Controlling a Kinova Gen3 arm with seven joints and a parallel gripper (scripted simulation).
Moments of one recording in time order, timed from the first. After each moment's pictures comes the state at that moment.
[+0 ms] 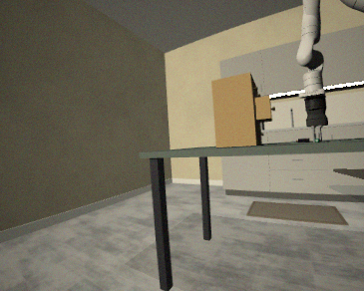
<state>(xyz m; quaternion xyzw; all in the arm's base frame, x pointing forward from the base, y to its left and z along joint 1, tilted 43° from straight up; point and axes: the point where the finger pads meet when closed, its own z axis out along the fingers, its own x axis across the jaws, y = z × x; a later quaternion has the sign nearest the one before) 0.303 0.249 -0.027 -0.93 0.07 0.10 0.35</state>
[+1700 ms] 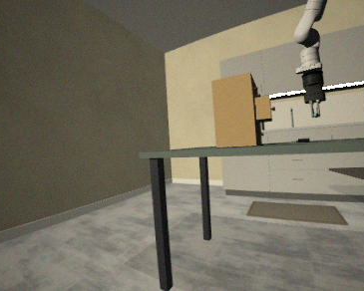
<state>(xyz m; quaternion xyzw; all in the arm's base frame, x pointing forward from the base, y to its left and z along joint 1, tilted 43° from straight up) 0.317 0.183 0.046 -0.93 0.06 0.10 0.35</state>
